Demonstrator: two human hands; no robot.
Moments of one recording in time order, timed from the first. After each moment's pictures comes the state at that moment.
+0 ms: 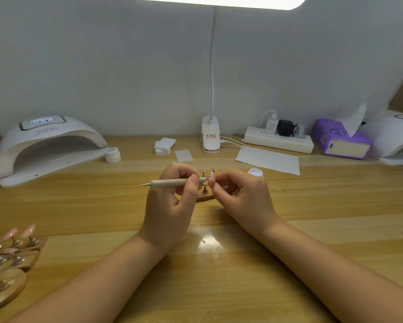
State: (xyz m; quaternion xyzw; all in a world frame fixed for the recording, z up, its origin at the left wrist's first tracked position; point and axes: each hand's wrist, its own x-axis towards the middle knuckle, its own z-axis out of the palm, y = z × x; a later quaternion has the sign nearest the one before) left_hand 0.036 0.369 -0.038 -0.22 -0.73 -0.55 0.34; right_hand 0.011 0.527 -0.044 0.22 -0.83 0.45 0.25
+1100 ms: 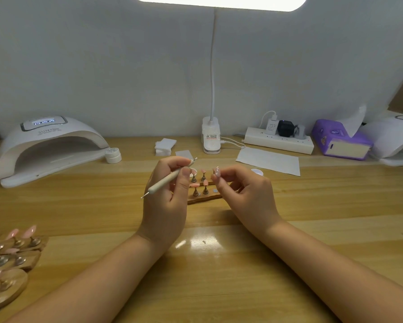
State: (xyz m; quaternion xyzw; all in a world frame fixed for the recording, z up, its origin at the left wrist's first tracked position) left_hand 0.027 0.364 -0.044 -0.18 -0.71 -0.58 0.35; right_hand 0.011 0.529 -0.043 0.22 -0.81 0.46 0.28
